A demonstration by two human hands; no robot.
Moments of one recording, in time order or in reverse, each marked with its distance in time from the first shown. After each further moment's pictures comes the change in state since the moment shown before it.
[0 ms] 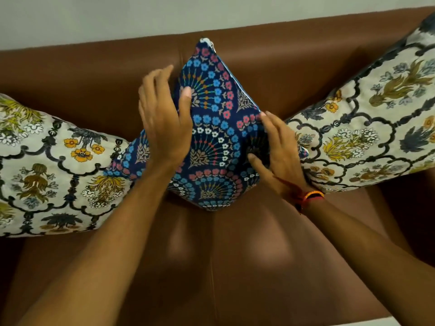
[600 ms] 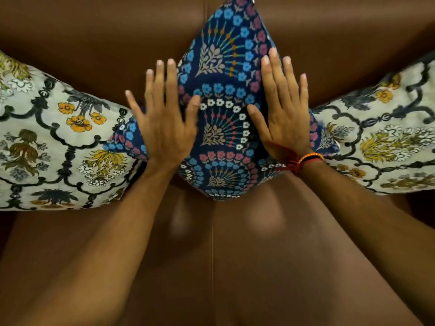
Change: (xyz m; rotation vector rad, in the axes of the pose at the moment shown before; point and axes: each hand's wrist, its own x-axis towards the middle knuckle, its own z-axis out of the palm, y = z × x) left_hand -0.044 -0.096 0.040 0.410 -0.075 -0.020; right_hand 0.069 0.003 0.063 -0.270 0.117 -0.179
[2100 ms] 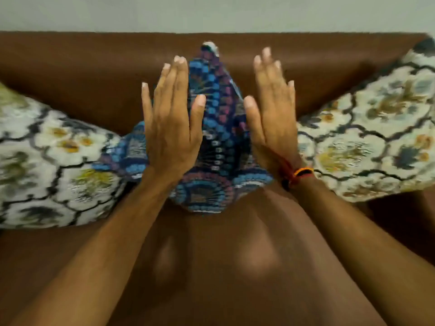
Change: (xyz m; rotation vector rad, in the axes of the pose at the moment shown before) left_hand 0.015 0.105 -0.088 -0.268 0.042 0.168; right_hand 0.021 -0.010 -0.106 0.197 -0.003 0.195
